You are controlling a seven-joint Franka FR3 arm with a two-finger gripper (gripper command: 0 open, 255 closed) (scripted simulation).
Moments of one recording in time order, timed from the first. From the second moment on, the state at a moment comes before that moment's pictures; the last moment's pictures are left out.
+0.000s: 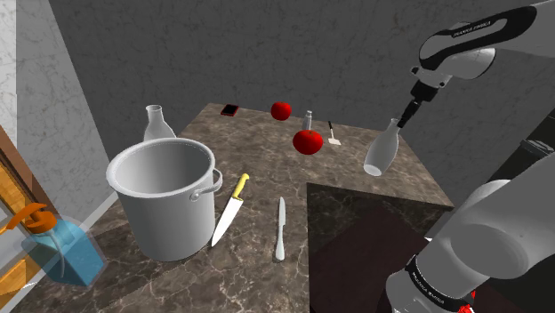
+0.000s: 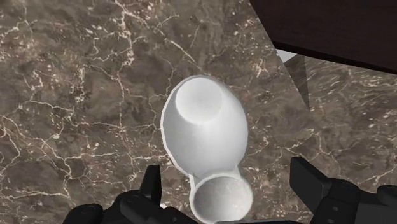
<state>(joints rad) 0.02 -0.27 -0.82 -2.22 -0.10 2.10 -0.98</state>
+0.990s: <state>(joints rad) 0.04 -0.21 -0.85 -2.27 -0.06 2.19 -1.02</state>
